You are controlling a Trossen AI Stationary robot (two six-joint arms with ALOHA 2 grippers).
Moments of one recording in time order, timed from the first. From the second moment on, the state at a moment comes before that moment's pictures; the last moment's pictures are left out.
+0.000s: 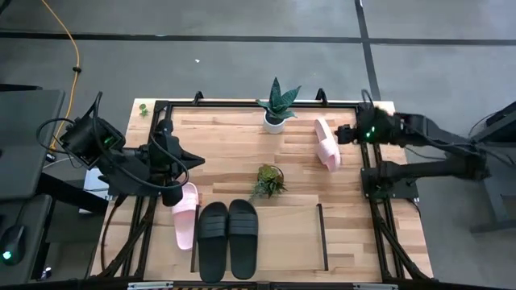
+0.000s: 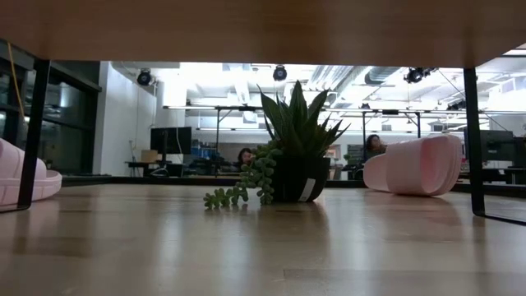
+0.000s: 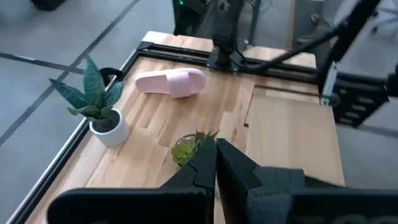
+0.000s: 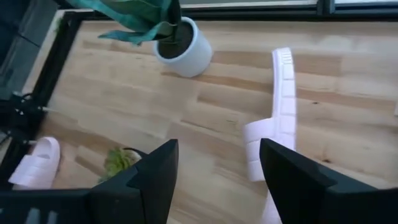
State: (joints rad) left arm -0.52 1.55 2.32 -1.57 -0.73 -0.59; right arm -0.27 0.82 1.06 -1.09 0.27 0.99
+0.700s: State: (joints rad) left arm -0.52 1.55 2.32 -1.57 -0.73 -0.76; right arm -0.94 1.32 1.10 -1.02 -0.33 0.27
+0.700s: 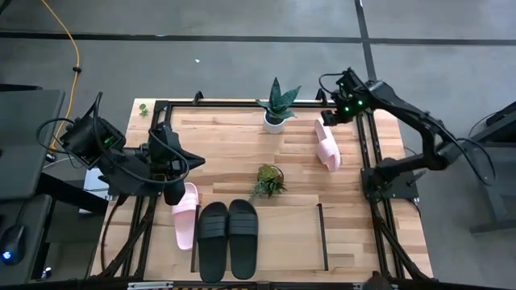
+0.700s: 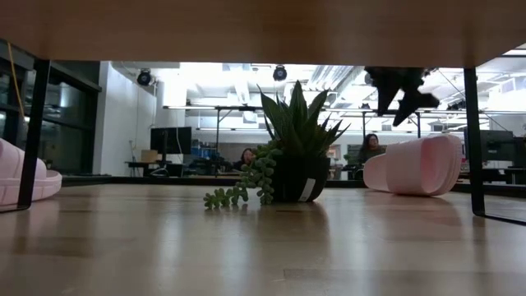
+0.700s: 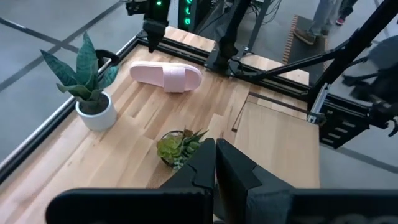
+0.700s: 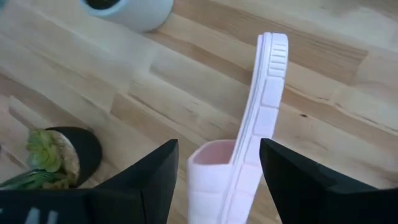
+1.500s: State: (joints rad) left arm -0.52 1.56 2.32 -1.57 -0.73 -0.79; right arm -0.99 1.61 1.13 -1.02 -0.33 0.08
